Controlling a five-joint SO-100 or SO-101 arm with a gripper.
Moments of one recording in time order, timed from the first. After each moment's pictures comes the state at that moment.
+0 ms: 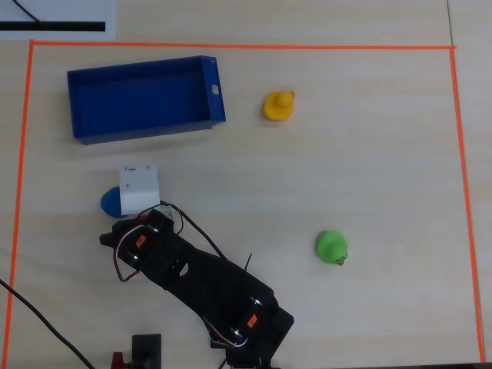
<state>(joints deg) -50.4 118.1 133.7 56.9 -39.1</state>
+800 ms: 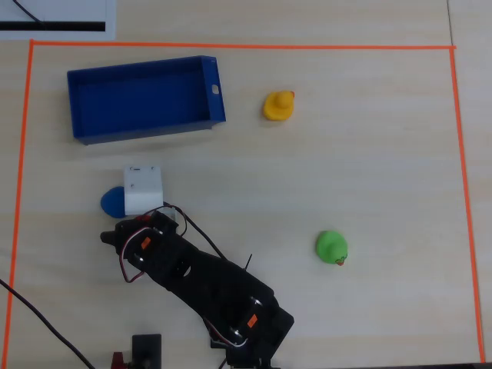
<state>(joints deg) -50.2 117.4 139.5 48.2 -37.0</state>
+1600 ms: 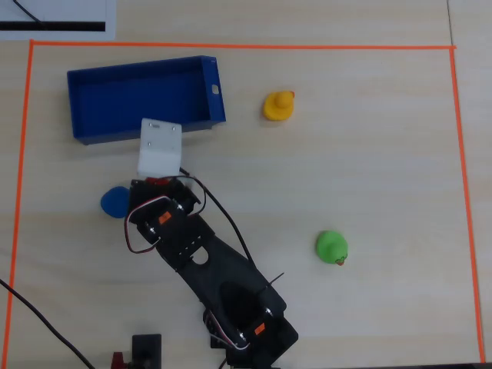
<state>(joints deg) -34.3 123.5 109.5 72.2 -41.9</state>
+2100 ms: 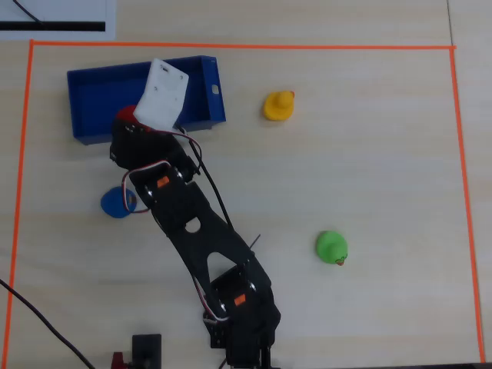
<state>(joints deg) -28.9 105.1 103.0 41.5 -32.5</state>
